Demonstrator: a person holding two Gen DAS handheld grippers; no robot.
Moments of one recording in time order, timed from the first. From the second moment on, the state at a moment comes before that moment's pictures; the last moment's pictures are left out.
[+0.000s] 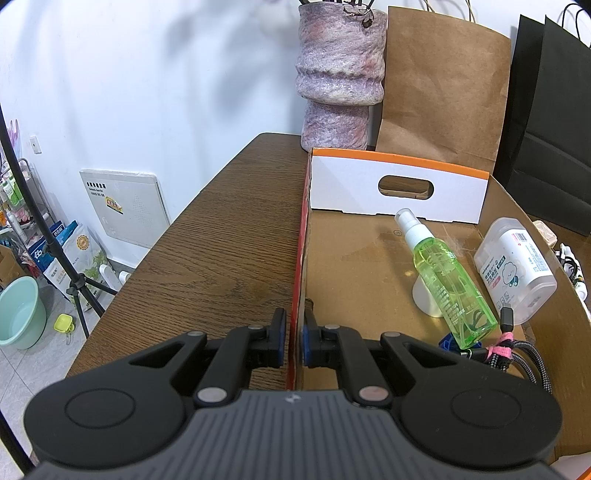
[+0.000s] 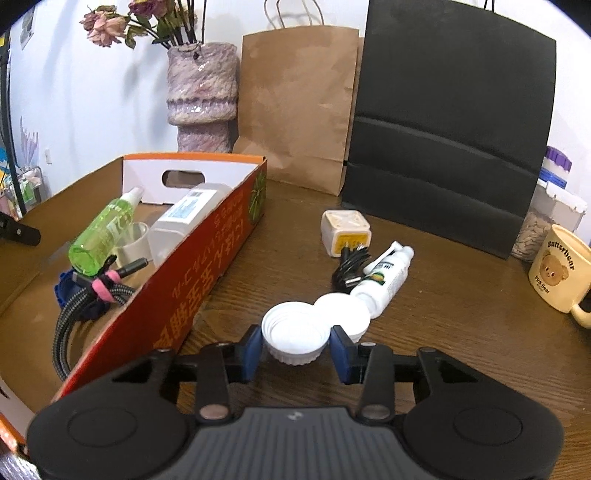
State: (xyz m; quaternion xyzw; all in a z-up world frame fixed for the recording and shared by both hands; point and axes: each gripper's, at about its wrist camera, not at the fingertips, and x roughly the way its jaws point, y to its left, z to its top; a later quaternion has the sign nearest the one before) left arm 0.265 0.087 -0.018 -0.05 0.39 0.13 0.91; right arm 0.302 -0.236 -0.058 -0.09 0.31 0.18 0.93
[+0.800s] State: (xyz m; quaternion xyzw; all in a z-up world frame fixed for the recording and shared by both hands) left arm 0.265 0.088 -0.018 -0.05 0.39 0.13 0.91; right arm 0.301 -0.241 -0.025 -0.09 0.26 0.16 0.95
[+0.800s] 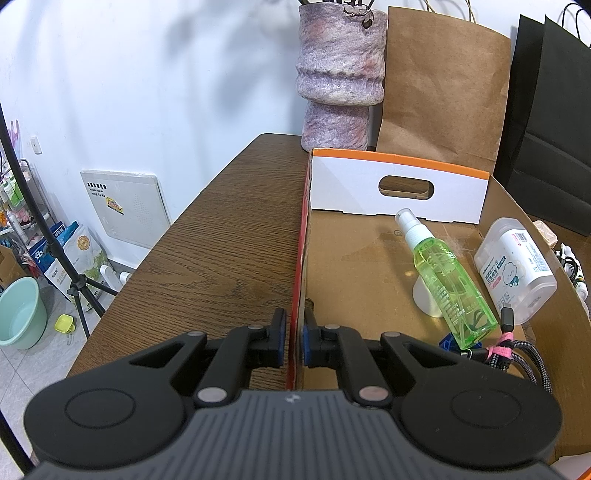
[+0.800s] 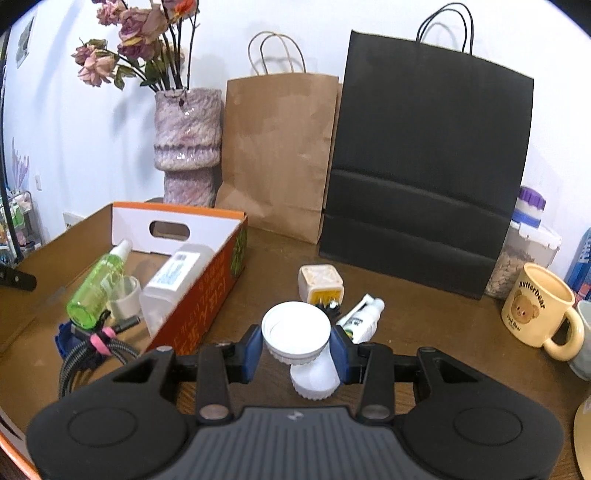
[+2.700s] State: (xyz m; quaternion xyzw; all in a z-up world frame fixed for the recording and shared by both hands) left arm 0.265 0.088 -0.016 -0.04 0.38 0.13 0.91; right arm 0.324 -0.091 0.008 -0.09 0.22 0.25 0.94
